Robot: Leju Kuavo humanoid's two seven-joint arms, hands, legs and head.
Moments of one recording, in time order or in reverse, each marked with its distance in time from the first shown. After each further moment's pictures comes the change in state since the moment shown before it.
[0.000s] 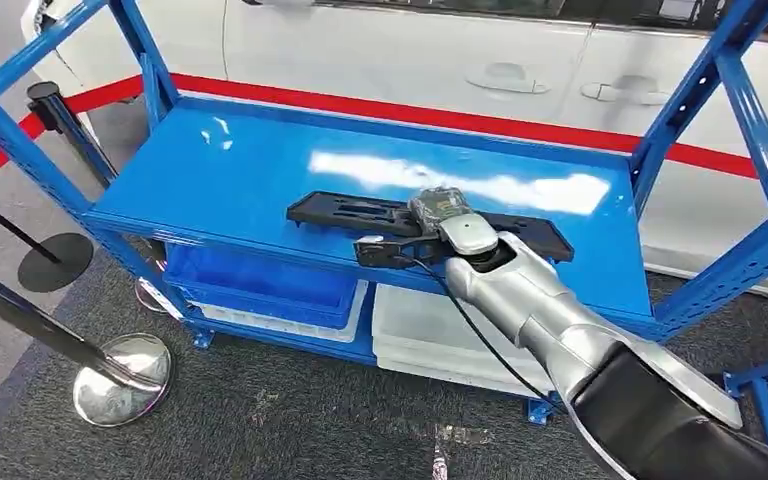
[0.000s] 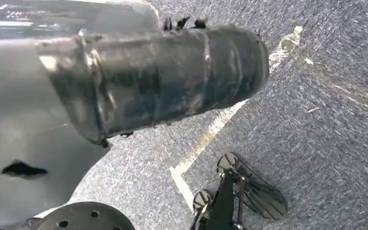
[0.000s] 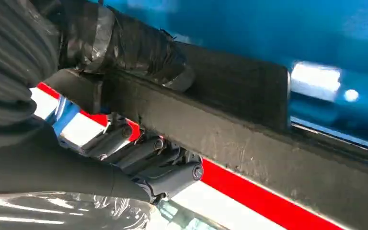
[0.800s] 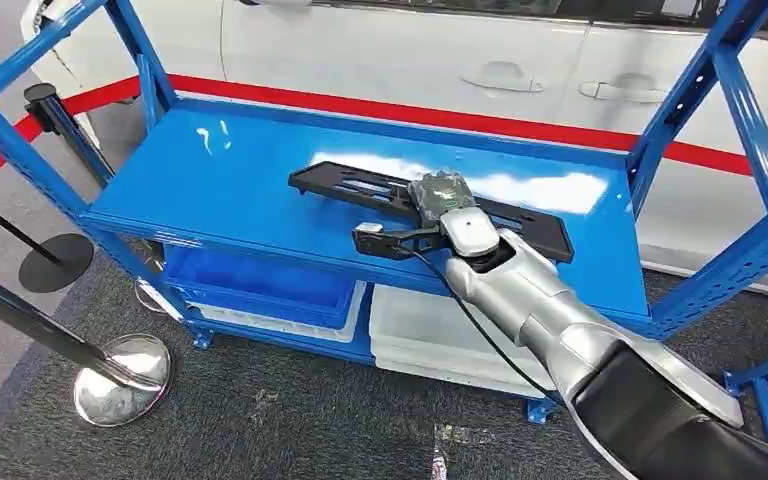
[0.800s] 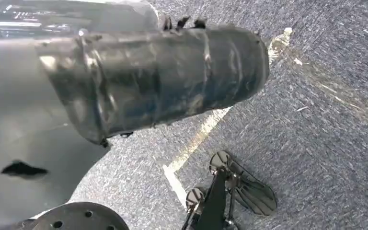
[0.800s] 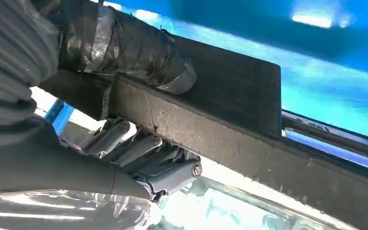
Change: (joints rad) left arm 0.000 0.013 0.000 0.000 0.011 -0.023 -0.028; right arm -0.006 0.000 0.010 -0.010 0.077 -0.179 0.031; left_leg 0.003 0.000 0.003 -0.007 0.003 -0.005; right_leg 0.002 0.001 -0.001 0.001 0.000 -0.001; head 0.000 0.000
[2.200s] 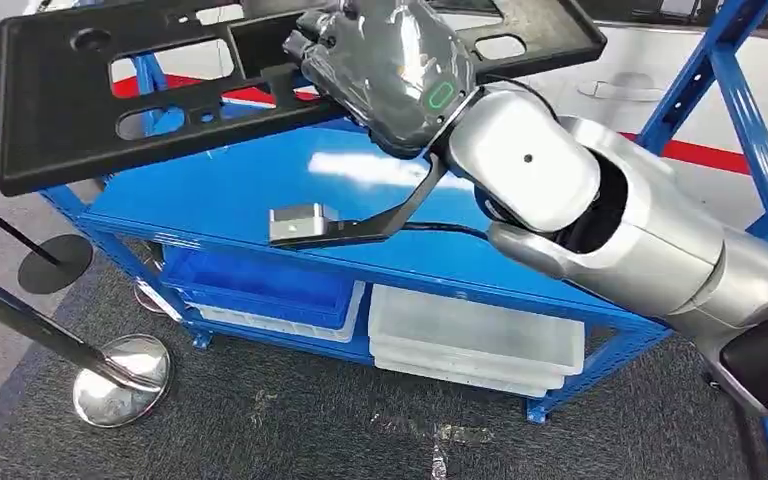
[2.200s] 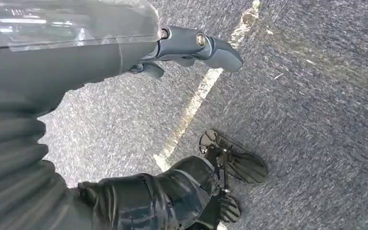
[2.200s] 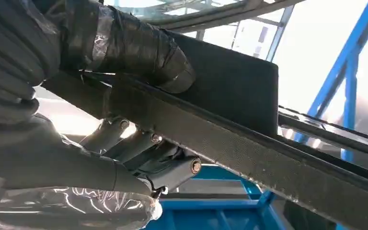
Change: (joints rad) left arm 0.005 -0.020 -0.022 0.000 -0.008 -0.114 -0.105; right arm -0.334 -0.311 0.129 -1.101 0.013 0.192 -0.022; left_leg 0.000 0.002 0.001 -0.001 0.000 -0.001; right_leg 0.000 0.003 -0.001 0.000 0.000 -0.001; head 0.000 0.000
